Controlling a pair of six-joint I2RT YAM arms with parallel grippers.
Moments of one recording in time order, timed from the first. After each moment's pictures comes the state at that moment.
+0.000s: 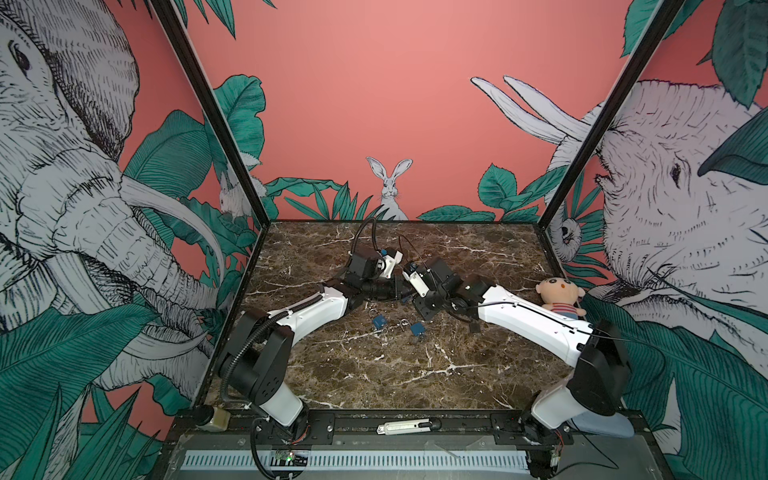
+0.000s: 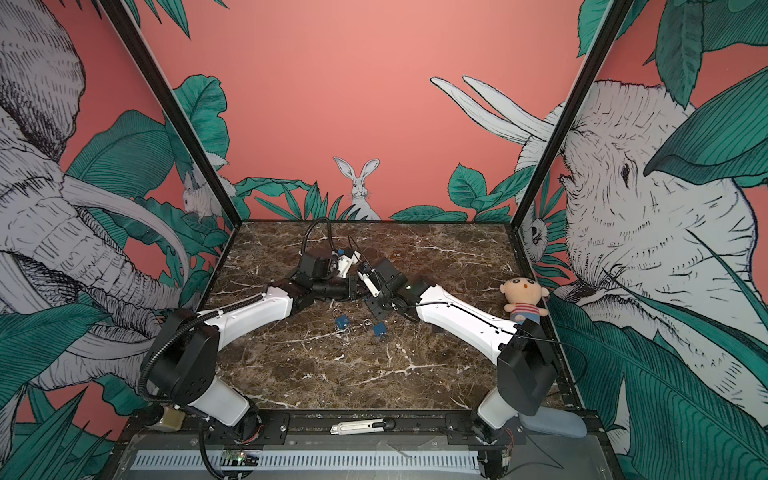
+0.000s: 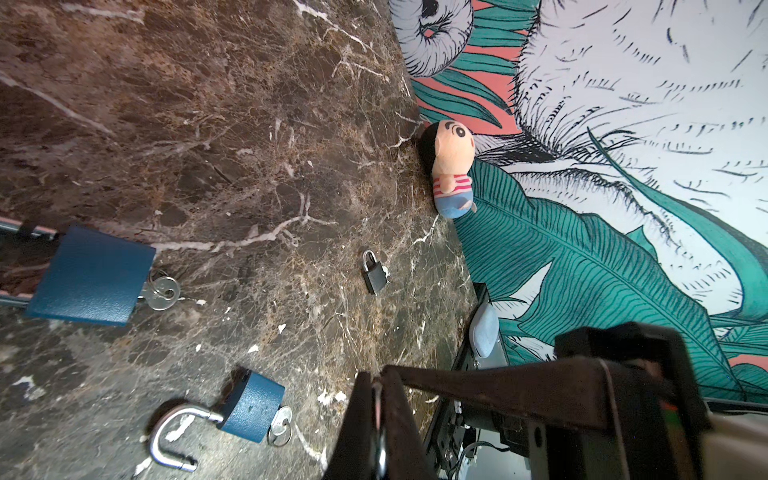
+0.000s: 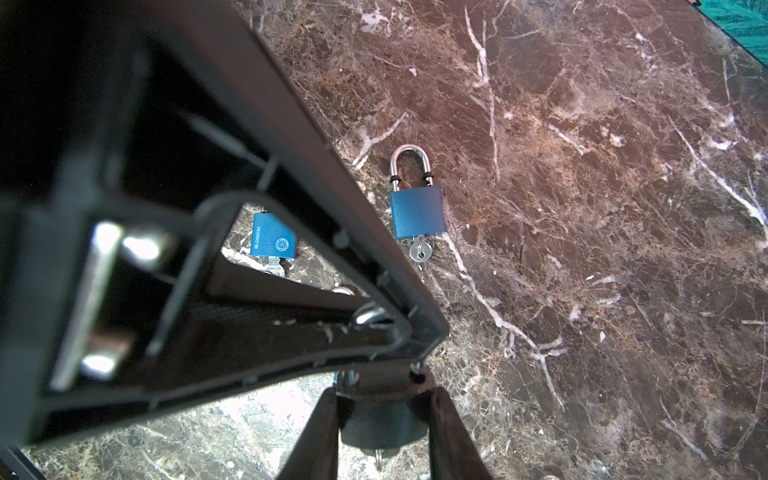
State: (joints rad) left arm -0.59 1.59 0.99 0.02 0.69 -0.65; right arm 0.83 1.56 1.27 -0.66 0.08 0.03
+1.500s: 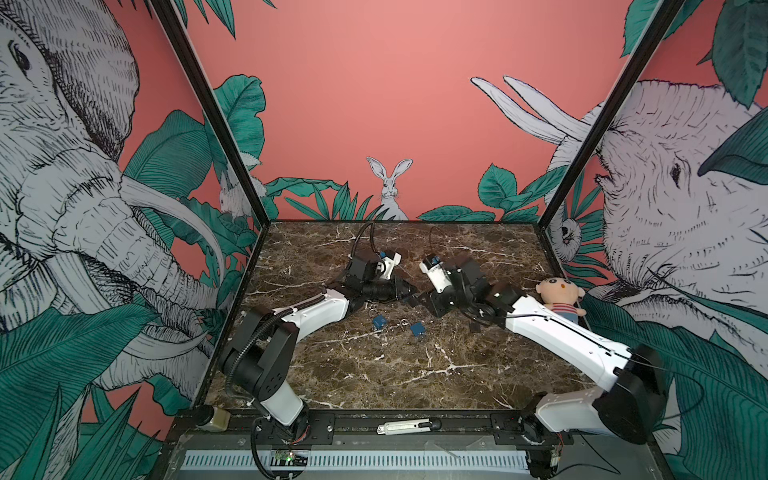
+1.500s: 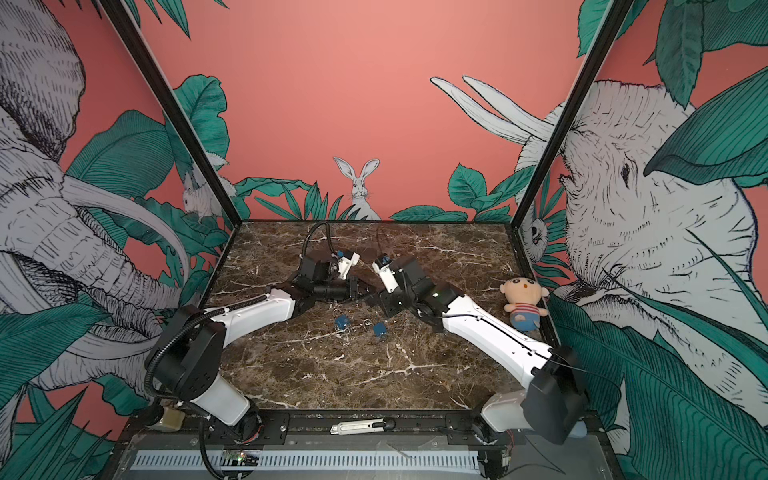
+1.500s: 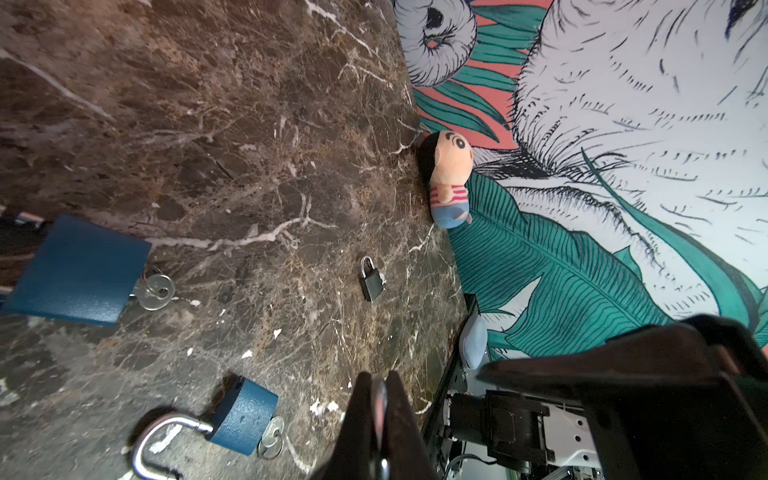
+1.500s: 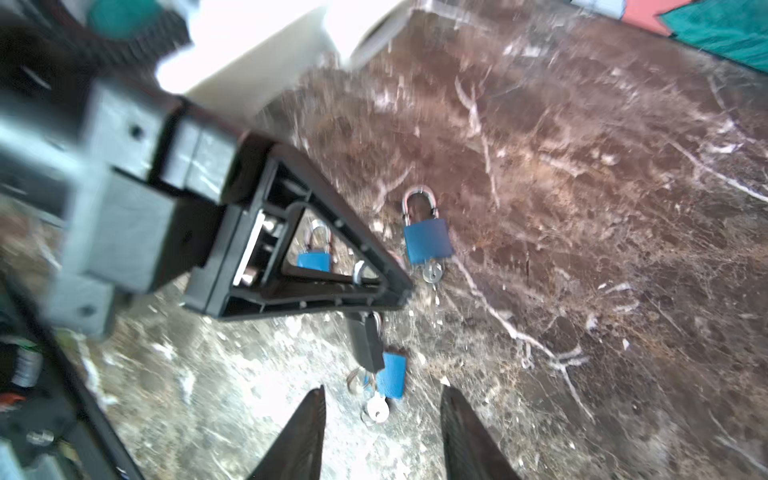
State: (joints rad) left arm -0.57 1.61 0.96 0.13 0.68 -0.78; right arm 0.67 1.31 1.06 -0.47 -0.14 0.16
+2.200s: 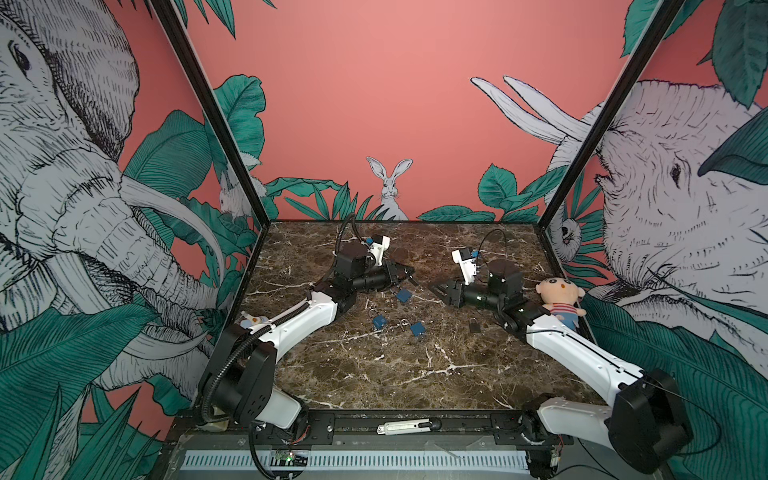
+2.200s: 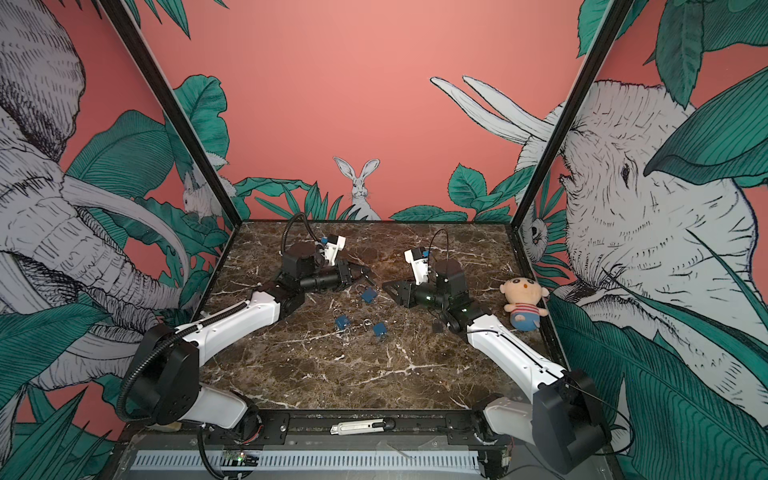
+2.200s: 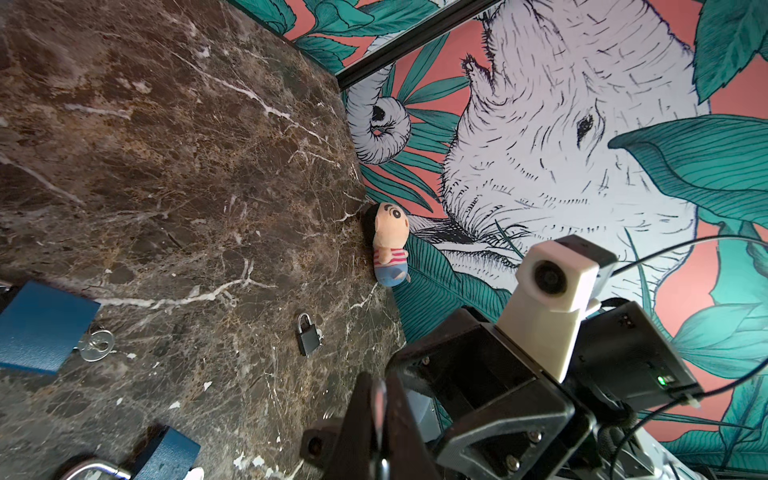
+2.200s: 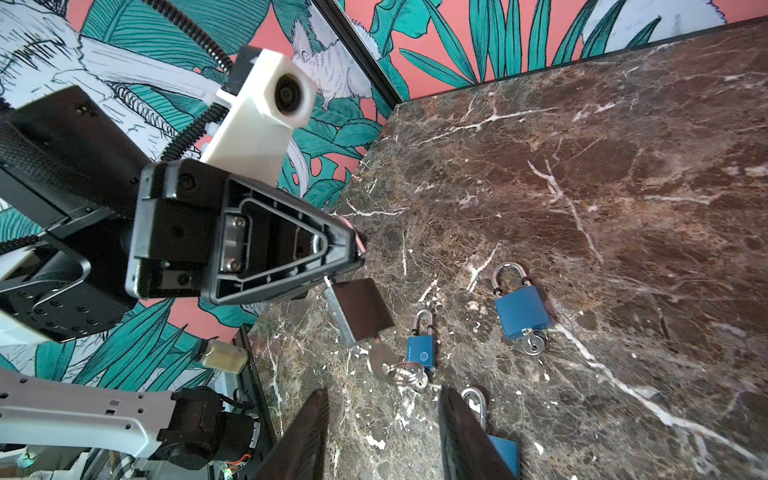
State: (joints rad) left arm -0.56 1.47 0.96 0.22 0.63 -0.97; right arm 0.47 1.22 0.77 0.08 -0.61 0.47
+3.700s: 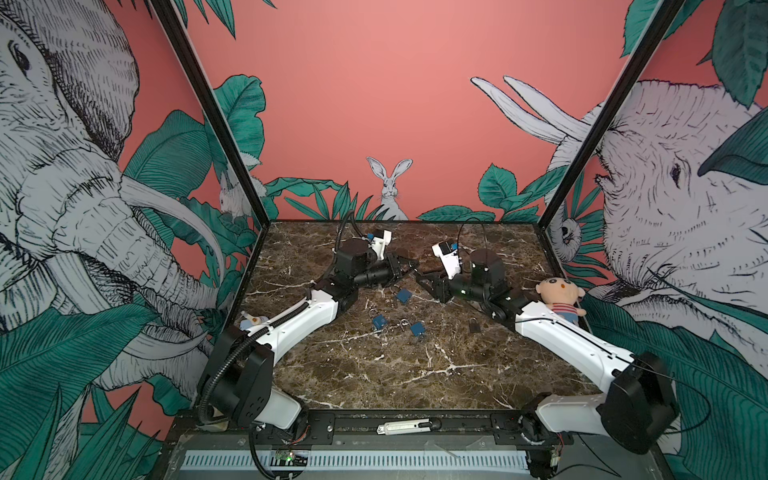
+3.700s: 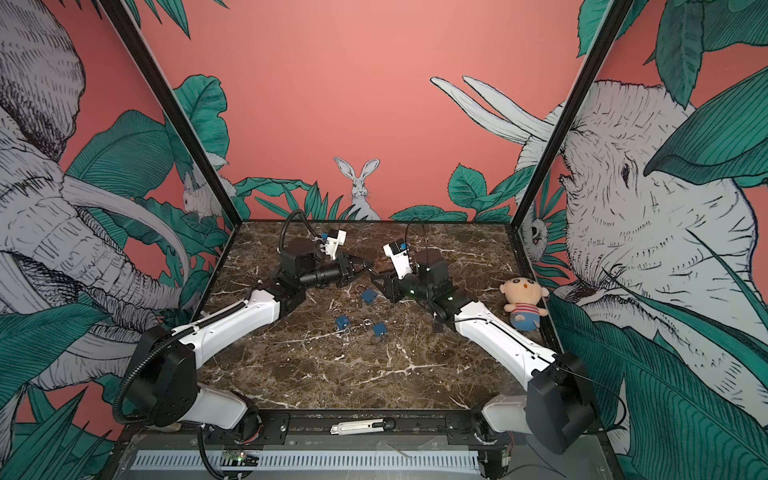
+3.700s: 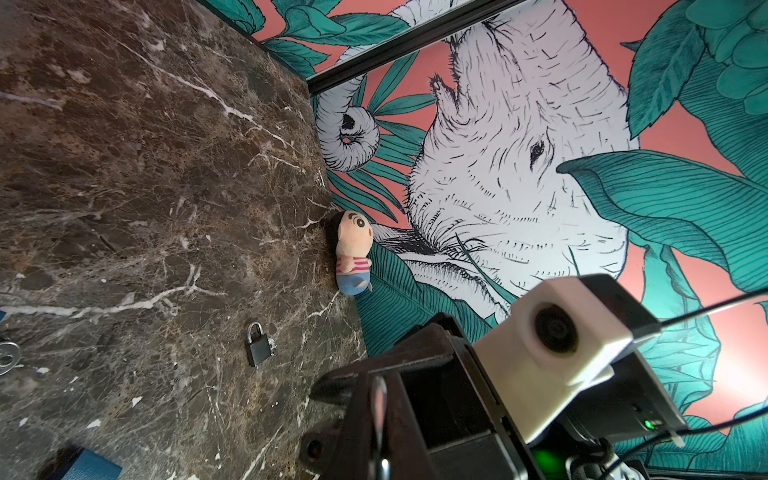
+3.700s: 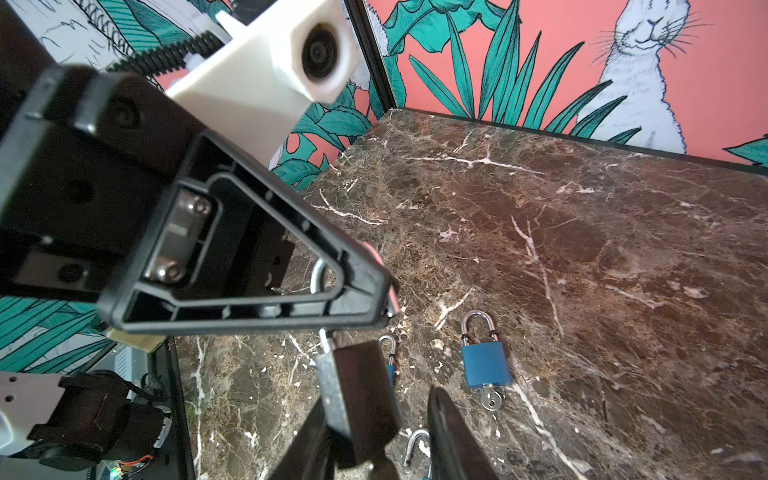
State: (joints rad) left arm -0.58 1.46 1.00 0.26 0.64 -1.10; right arm 0.58 1.32 0.95 -0.03 -0.44 0.20
